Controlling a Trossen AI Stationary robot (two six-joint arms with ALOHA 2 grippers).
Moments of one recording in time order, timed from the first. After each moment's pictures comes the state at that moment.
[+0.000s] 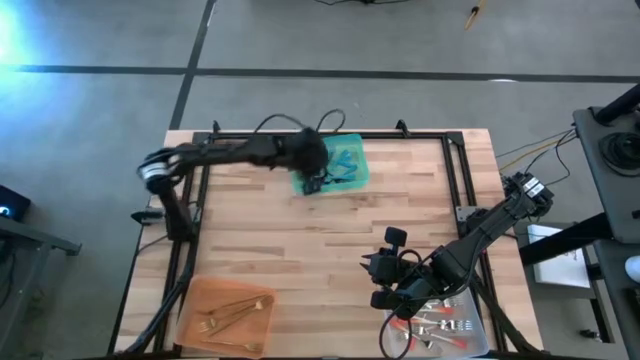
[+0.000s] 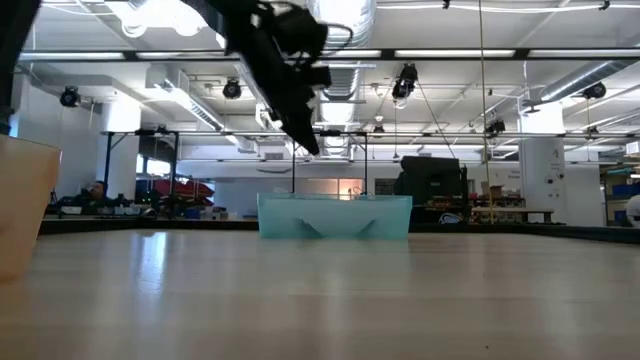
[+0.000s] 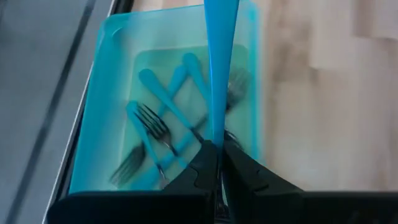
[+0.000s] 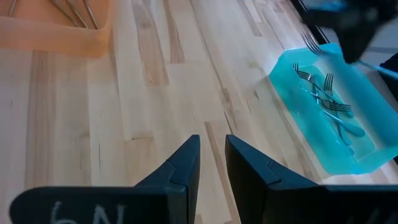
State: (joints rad) left arm 0.32 1.74 1.36 -0.53 -0.11 0.24; right arm 0.64 1.61 1.38 -0.82 0.73 0.58
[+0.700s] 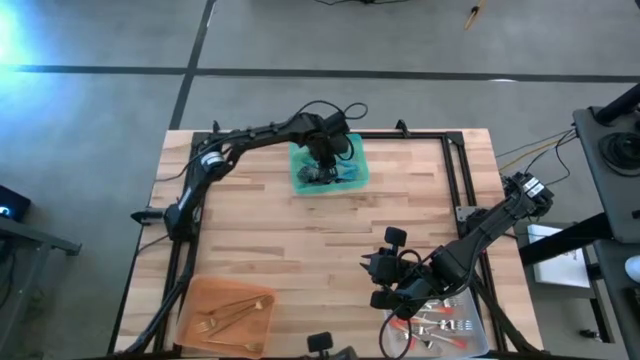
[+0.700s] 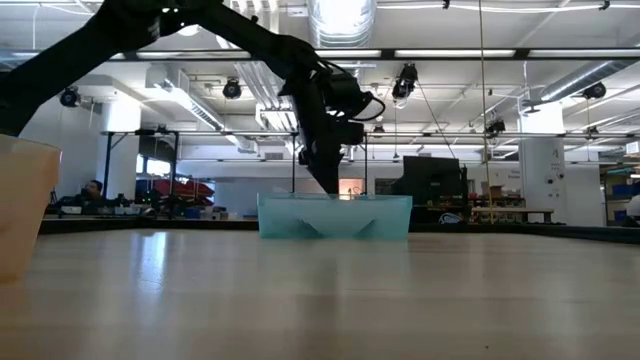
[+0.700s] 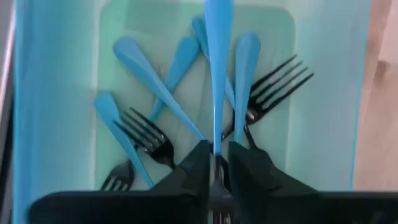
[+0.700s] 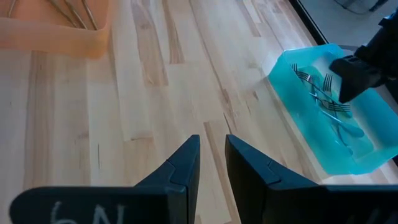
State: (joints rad) left arm 0.47 2.26 1.98 -0.95 0.07 0.26; right arm 0.64 1.61 1.38 -0.82 0.73 0.58
